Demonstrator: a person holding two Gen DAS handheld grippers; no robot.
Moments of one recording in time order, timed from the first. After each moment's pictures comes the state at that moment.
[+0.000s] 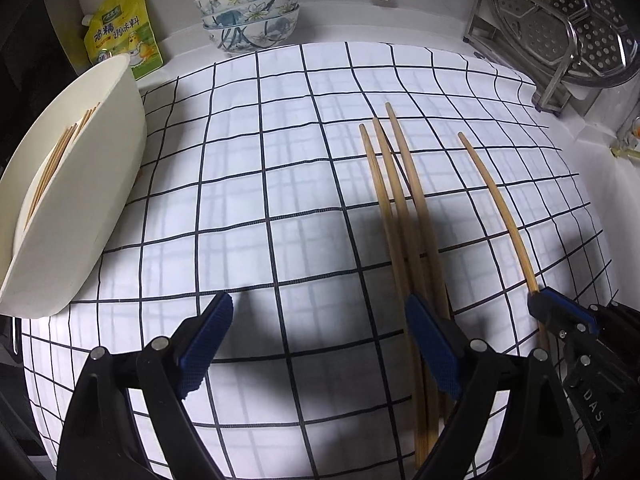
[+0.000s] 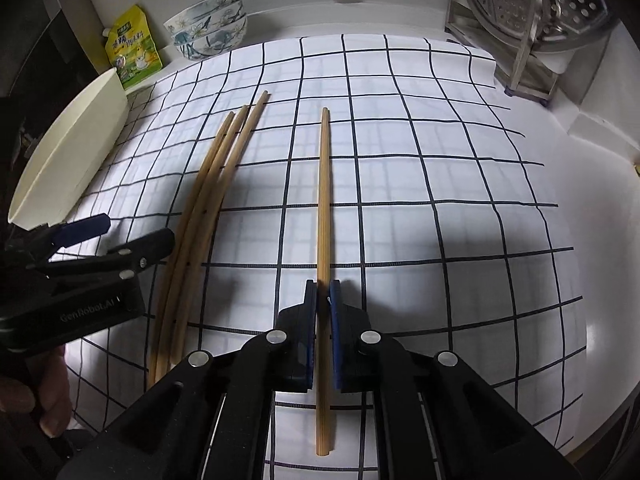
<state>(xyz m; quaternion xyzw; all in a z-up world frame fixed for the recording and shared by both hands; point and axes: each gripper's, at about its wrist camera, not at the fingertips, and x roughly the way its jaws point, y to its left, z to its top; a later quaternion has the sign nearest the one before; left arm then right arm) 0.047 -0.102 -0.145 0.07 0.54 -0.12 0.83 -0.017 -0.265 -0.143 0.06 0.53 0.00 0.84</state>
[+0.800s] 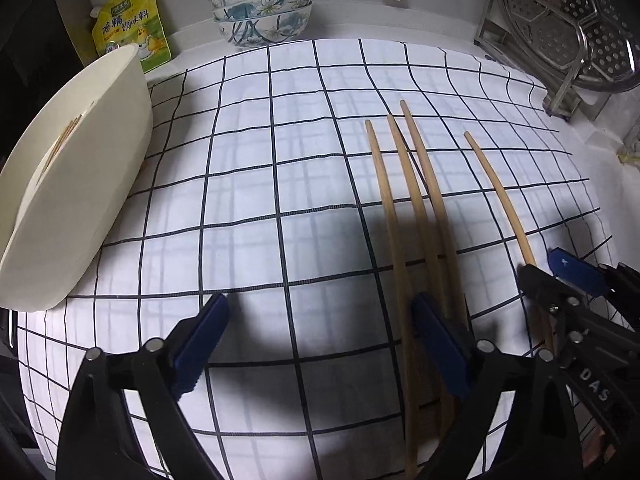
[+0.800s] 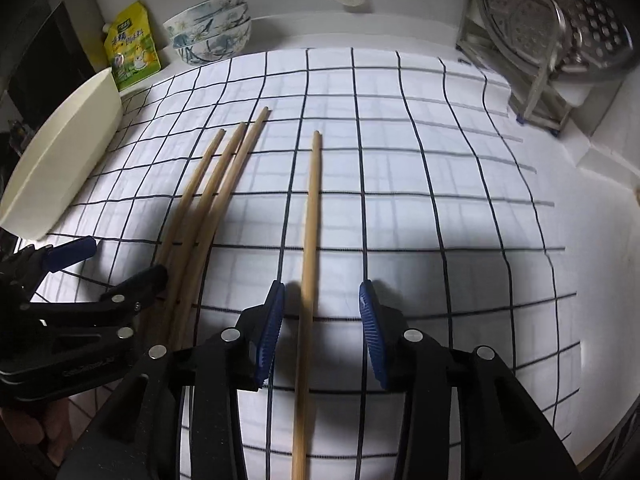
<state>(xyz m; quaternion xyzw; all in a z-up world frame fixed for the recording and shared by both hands) 0.050 -0.094 -0.154 0.06 0.53 -0.11 0.84 0.012 -0.251 -0.149 0.01 0.52 0.00 0.85</state>
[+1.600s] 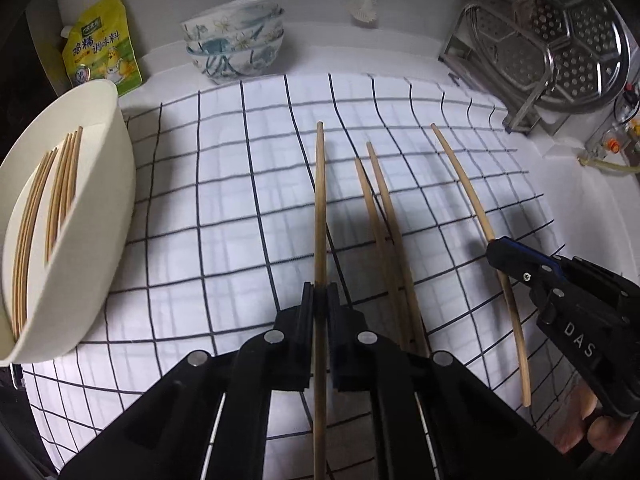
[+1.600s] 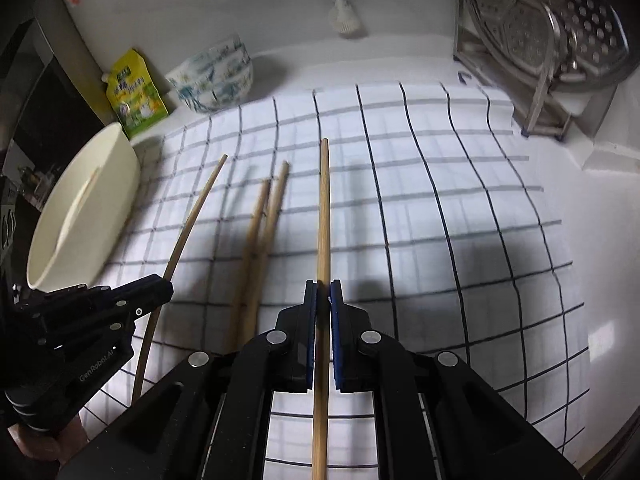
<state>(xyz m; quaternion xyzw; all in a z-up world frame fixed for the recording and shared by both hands) 0.072 -0.087 -0.113 0.04 0.53 -0.18 0.83 0.029 -0.245 -0.103 0.09 0.49 0.01 0.86</state>
